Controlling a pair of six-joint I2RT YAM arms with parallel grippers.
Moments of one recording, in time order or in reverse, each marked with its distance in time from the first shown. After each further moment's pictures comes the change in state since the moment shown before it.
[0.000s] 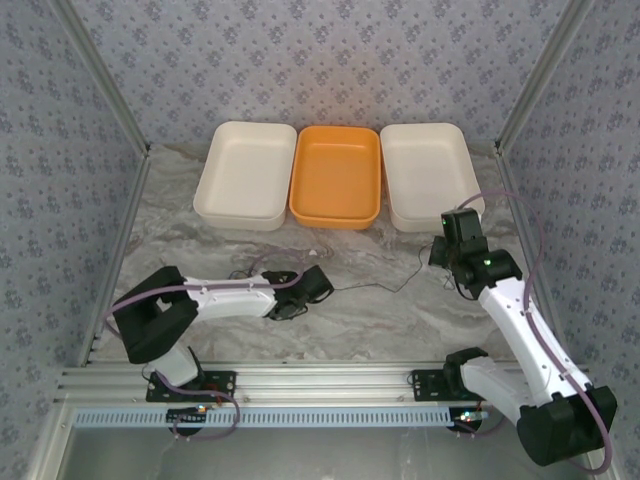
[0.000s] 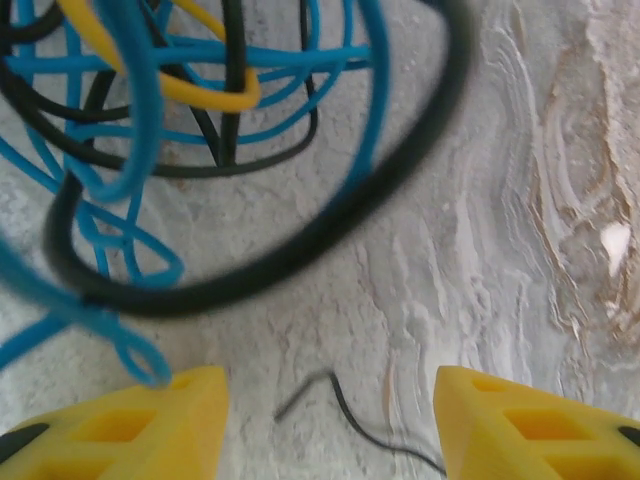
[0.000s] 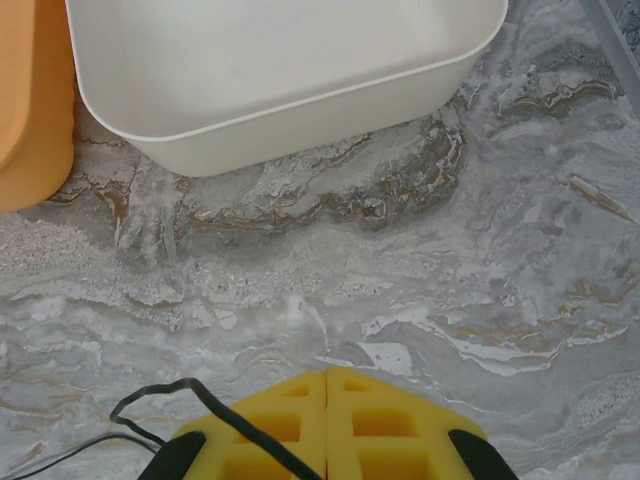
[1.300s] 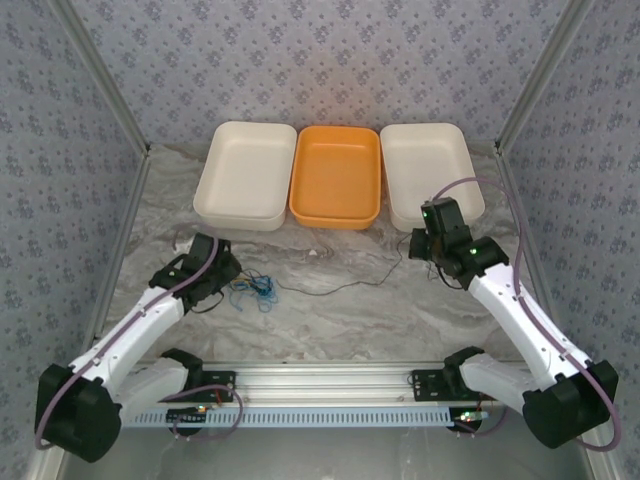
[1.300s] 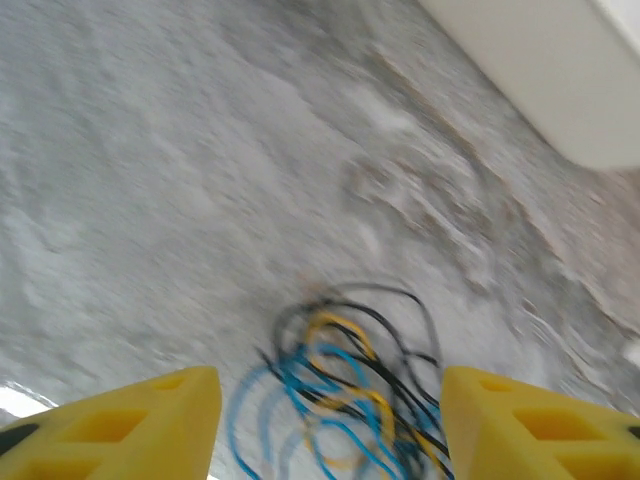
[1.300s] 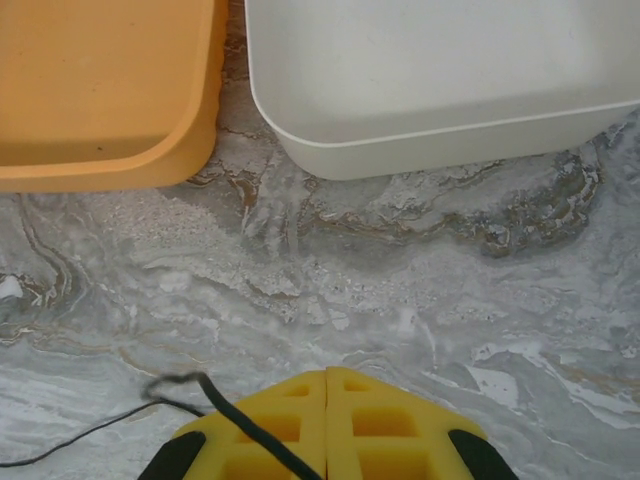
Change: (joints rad) left arm 0.595 -0.653 -0.183 -0.162 0.245 1.082; right arm 0.139 0.099 0.094 0.026 -0.058 0.003
